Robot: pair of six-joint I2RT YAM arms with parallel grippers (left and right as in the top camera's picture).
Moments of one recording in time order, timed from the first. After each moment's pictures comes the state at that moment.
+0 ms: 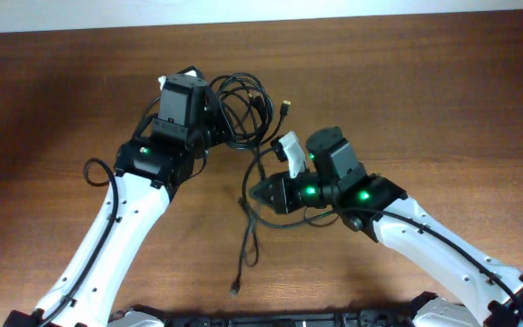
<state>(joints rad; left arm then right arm) -0.35 1.42 1.23 -0.58 0.01 -0.65 0.60 1.39 0.84 -0.18 -0.67 0.56</state>
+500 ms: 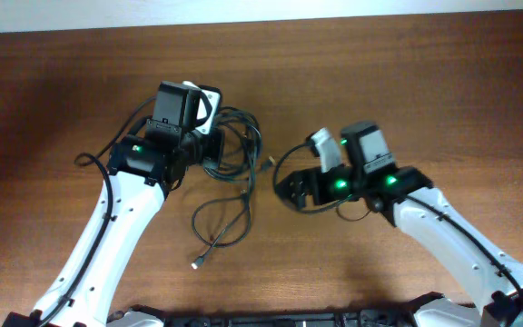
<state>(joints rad) -0.32 1.42 1.23 -0.78 0.06 0.00 0.36 1.39 0.82 -0.39 -0.66 0.31</state>
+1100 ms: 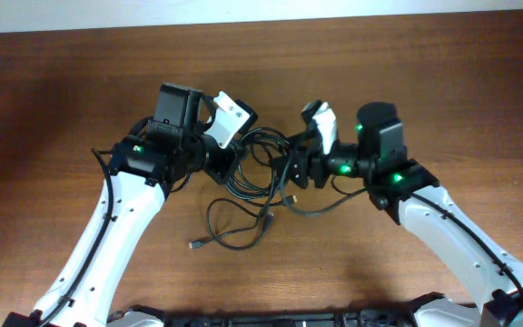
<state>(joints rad) -0.32 1.42 1.23 -0.80 0.45 0.30 0.35 1.39 0.82 0.04 -0.83 0.10</state>
